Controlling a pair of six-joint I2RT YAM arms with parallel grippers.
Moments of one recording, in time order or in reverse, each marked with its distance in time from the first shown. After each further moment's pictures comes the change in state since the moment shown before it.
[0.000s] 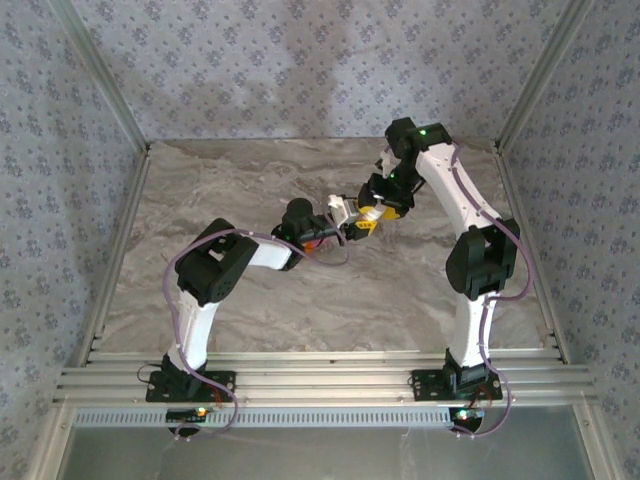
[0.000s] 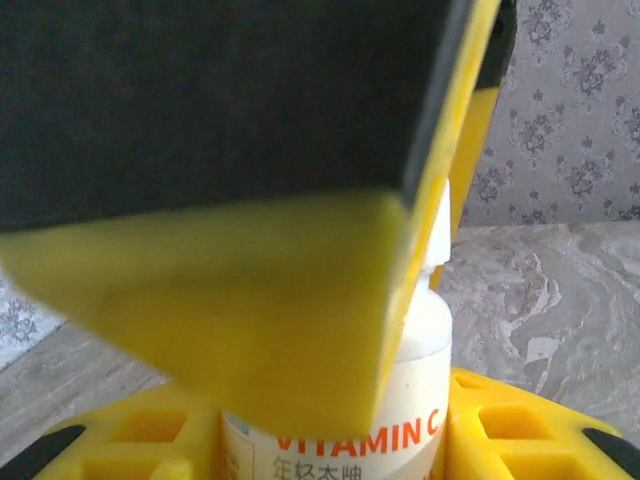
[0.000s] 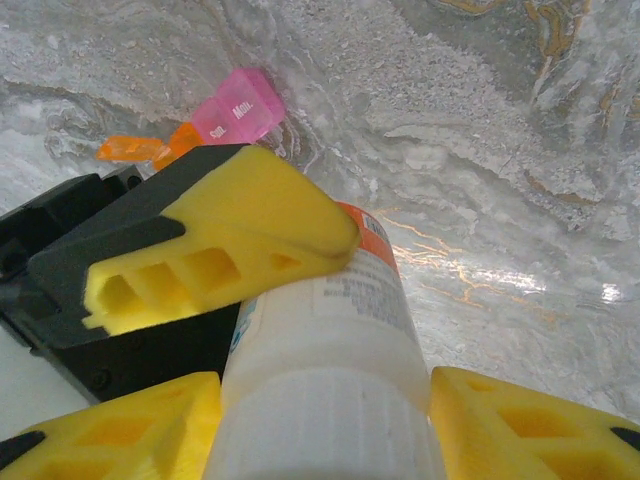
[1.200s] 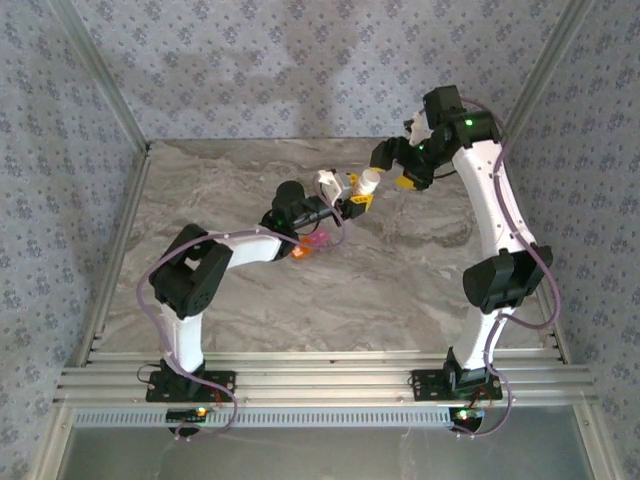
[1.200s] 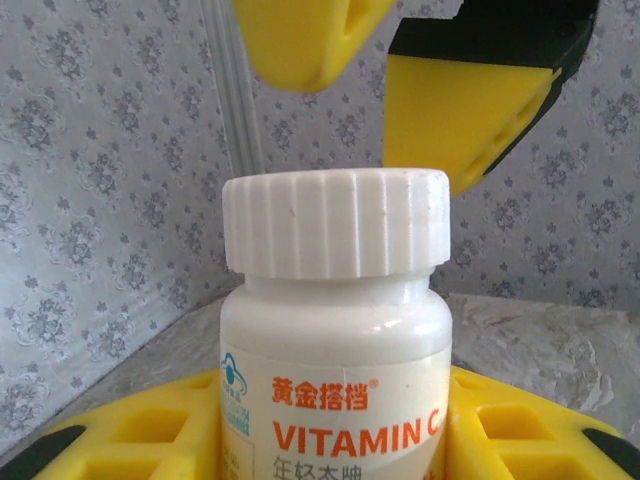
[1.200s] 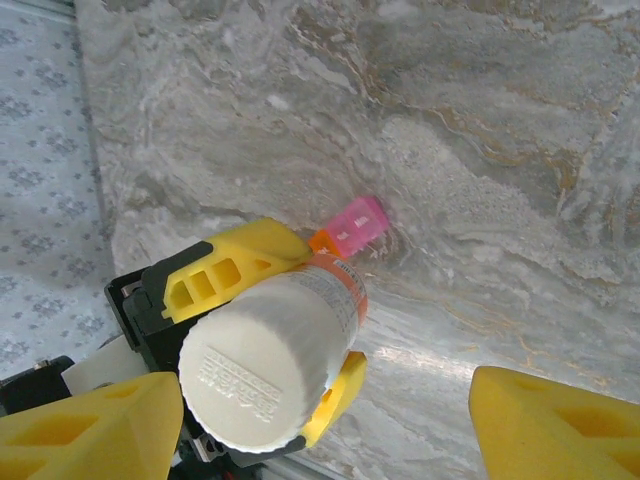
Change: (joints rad) left arm 0.023 -0.192 0.027 -0.169 -0.119 -0.091; right arm -0.102 -0.147 0.132 0.095 -0.085 0.116
